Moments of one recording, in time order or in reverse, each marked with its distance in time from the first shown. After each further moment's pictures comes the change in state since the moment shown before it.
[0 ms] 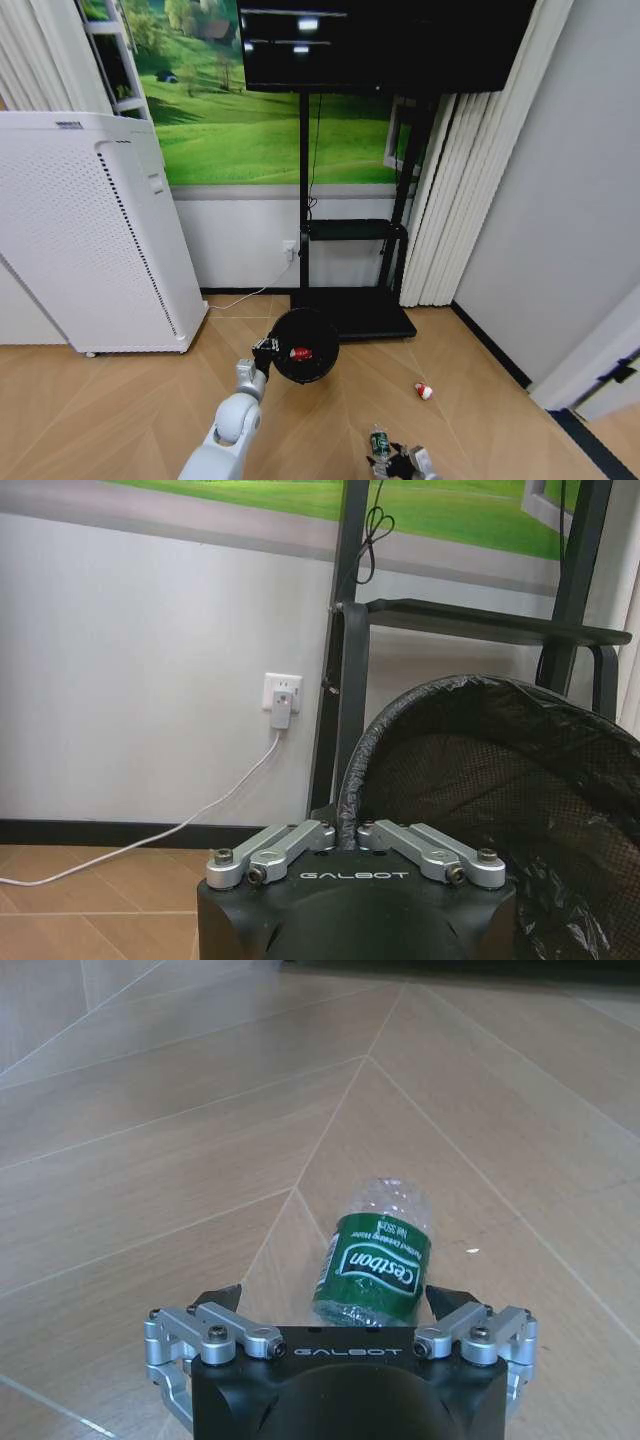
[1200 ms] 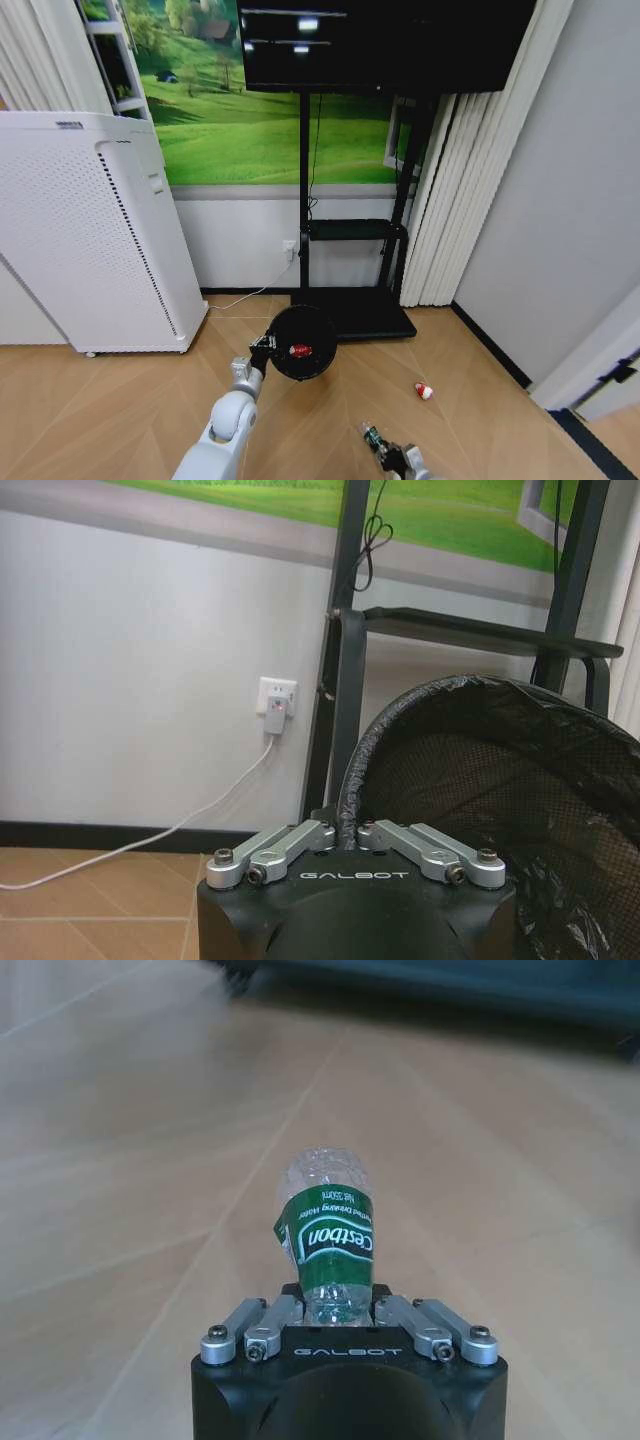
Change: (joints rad) left arm -0.008 0.006 -0.004 0.008 -0.029 -0.014 0.021; right arm 0.067 0.025 0.068 -0.064 -0.070 0.077 0.037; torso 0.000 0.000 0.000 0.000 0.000
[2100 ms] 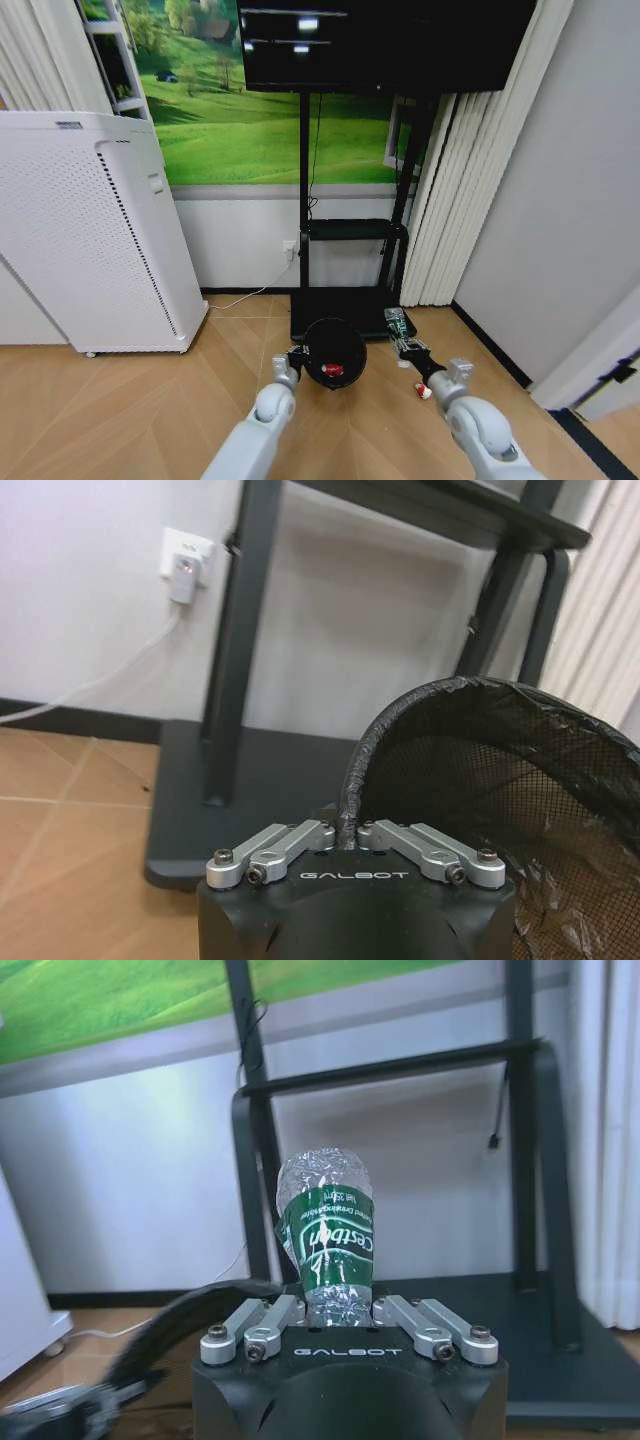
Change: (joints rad) left arm -0.247 -0.128 0.287 0.383 -0.153 -0.008 -0.108; right arm -0.022 -0.008 0.161 0.680 0.378 -0.149 0.146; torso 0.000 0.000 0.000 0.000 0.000
